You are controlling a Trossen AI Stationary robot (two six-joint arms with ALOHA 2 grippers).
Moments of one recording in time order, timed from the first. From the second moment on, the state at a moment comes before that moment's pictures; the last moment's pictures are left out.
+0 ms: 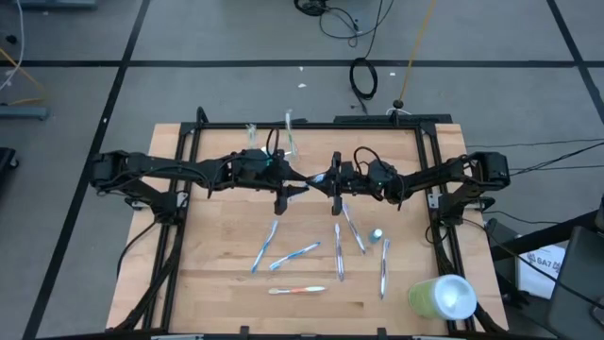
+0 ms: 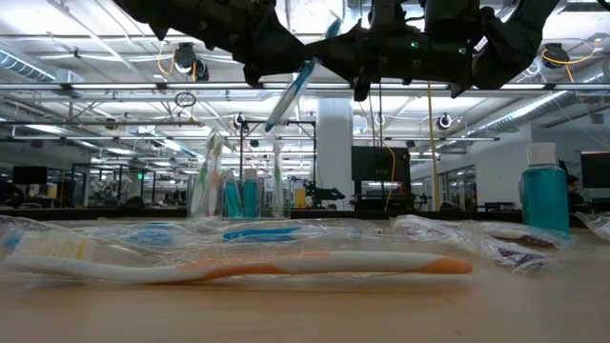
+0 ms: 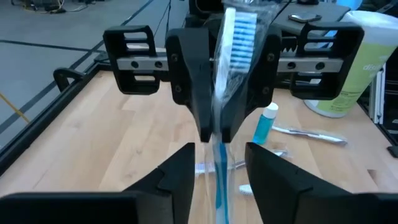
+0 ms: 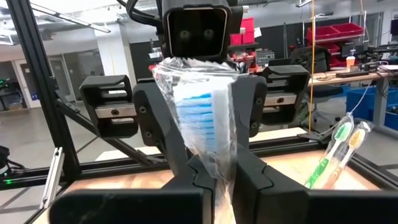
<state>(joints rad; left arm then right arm) 0.11 1.42 0.92 0.18 0.08 -0.04 -0.12 1.59 0.65 1.10 -0.10 0.15</state>
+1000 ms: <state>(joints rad) 0.13 1.48 0.92 0.20 0.08 -0.07 -0.12 1.59 0.69 0.97 -0.10 0.13</state>
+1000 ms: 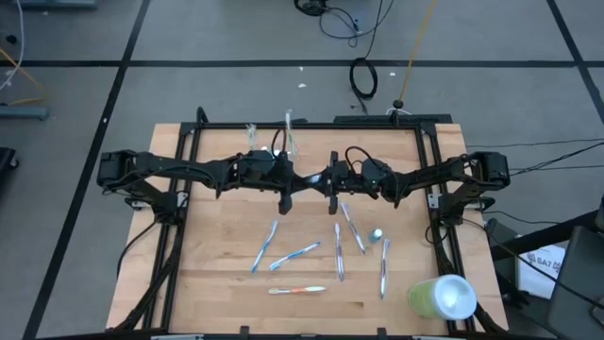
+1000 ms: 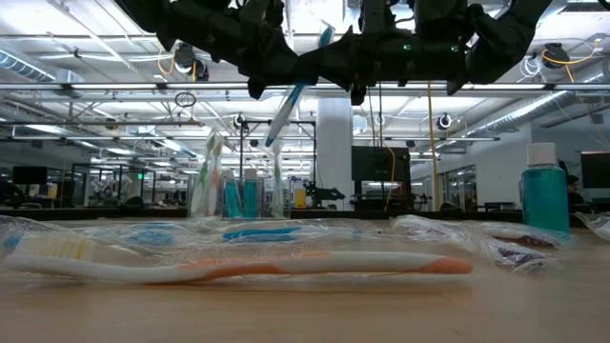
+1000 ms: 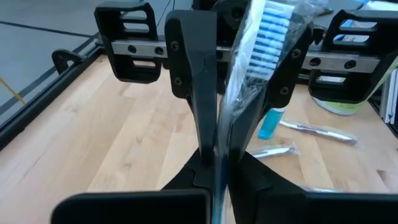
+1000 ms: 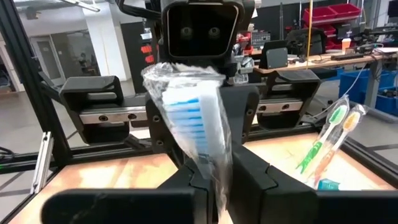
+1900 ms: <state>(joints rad) 0.25 1.40 0.93 0.13 -0.09 -0.08 -0.12 1.56 0.68 0.79 0.03 0.04</state>
